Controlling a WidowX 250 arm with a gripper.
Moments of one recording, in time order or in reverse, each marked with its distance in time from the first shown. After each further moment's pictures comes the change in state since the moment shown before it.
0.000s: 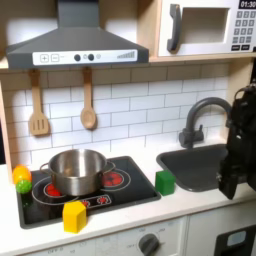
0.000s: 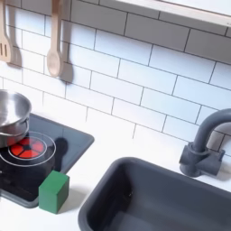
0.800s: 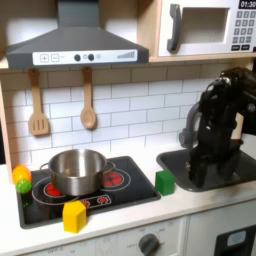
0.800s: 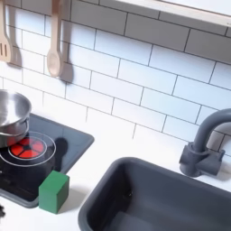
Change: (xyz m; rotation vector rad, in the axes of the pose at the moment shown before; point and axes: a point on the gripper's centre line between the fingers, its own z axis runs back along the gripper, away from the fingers) arm 0.034 0.033 0.006 0.013 -0.046 0.023
